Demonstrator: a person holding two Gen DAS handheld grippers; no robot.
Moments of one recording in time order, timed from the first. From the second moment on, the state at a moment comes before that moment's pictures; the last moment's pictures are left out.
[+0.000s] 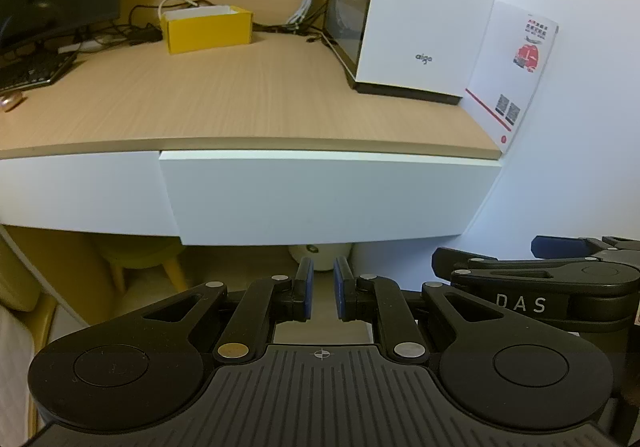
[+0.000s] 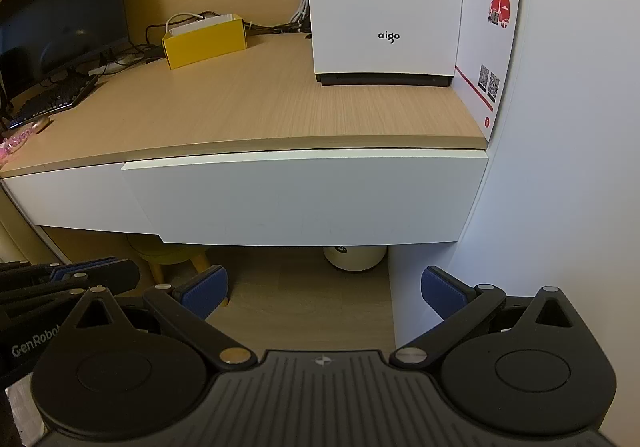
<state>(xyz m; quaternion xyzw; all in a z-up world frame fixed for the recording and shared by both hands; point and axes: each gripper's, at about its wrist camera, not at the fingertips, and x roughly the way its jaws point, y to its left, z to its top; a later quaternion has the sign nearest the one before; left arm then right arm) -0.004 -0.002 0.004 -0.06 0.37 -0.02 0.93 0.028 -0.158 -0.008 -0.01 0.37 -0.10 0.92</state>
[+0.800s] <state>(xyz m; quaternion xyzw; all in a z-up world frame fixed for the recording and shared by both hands) 0.000 0.006 0.002 -0.05 0.37 -0.03 0.93 0.029 -0.158 -0.010 -0.01 0.37 -0.12 0.92</state>
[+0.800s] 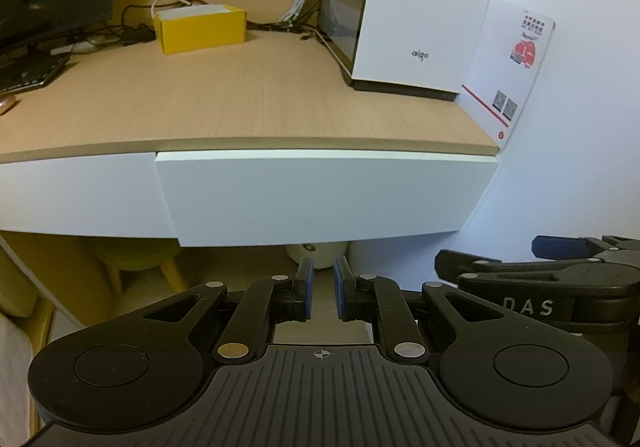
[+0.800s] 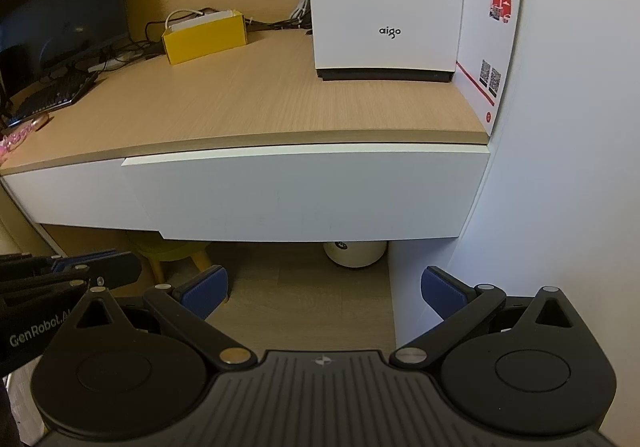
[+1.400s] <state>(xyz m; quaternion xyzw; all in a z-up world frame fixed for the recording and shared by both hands) 0.017 0.025 -0.007 -0.06 0.38 -0.03 0.92 0.050 -0.160 -0.017 0.00 0.37 -0.13 0.92</state>
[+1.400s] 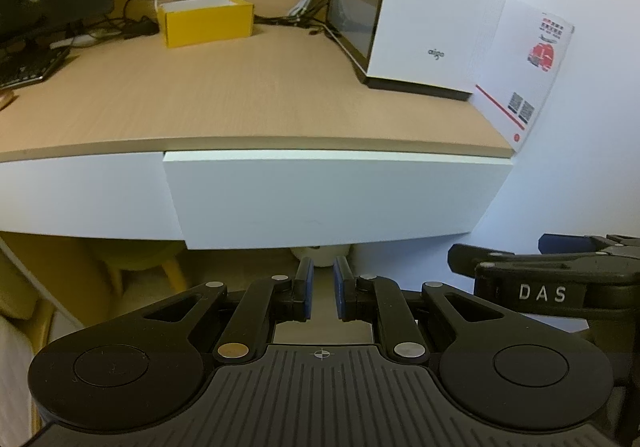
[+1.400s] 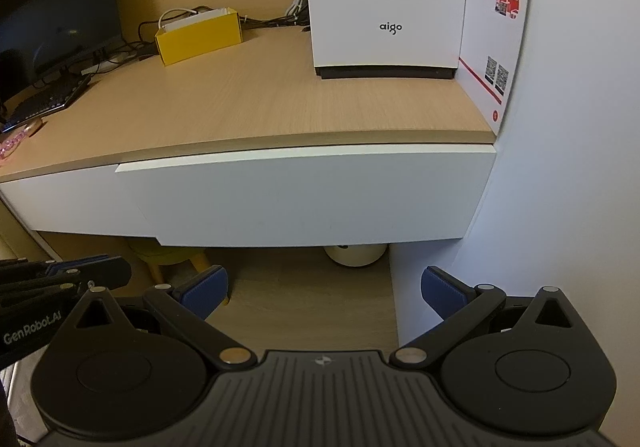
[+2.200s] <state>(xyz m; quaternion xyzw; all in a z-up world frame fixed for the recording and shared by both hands) 0.086 0.135 -0.022 -0.17 0.34 0.05 0.92 0.101 -0.200 -0.042 0.01 0.32 -0.17 0.93</state>
